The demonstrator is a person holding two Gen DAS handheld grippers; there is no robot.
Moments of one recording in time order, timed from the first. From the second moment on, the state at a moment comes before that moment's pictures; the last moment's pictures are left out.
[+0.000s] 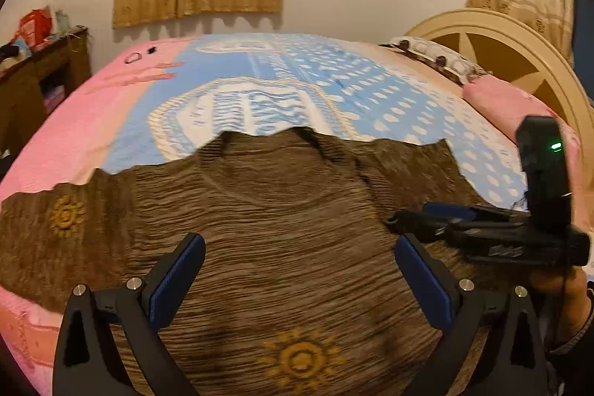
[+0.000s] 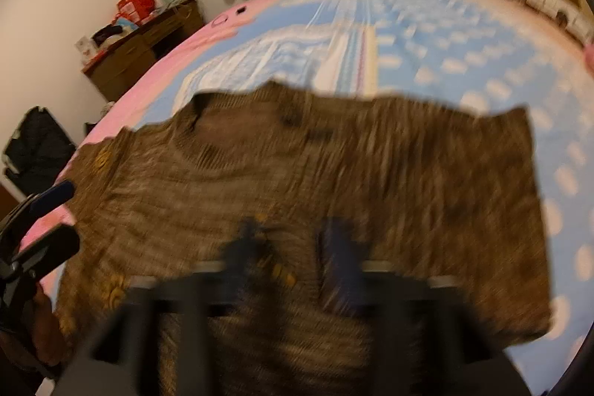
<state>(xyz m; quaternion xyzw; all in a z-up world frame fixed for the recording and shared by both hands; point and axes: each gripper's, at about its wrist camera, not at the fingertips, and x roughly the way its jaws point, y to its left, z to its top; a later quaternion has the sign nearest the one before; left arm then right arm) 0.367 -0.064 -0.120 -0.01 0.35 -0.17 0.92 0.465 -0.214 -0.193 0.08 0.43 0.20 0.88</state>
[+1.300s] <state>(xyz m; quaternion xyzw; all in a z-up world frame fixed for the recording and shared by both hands) 0.408 -0.110 -0.109 -0.08 0.38 -0.23 0.89 0.401 -0.349 -0.150 0.20 0.27 0.13 0.93</state>
